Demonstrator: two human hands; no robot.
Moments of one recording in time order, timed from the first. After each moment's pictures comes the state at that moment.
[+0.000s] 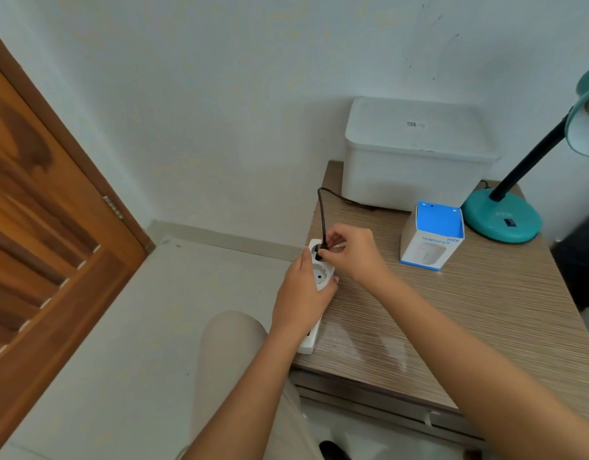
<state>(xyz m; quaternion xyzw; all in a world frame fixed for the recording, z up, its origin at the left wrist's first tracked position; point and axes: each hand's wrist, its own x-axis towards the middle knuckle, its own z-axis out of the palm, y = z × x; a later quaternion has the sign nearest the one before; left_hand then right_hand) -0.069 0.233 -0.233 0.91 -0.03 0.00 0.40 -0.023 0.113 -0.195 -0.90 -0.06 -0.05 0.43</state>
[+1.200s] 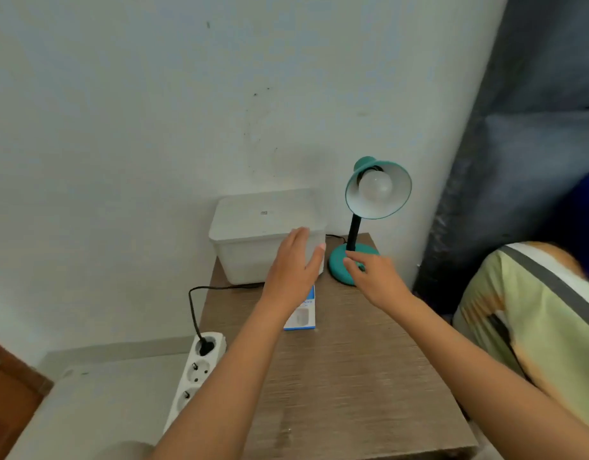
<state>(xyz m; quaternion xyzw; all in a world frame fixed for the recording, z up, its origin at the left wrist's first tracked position) -0.025 0.042 -0.087 0.87 -0.28 0.06 0.40 -0.081 -0.108 -0.102 -0.92 0.14 -0.11 0.36</state>
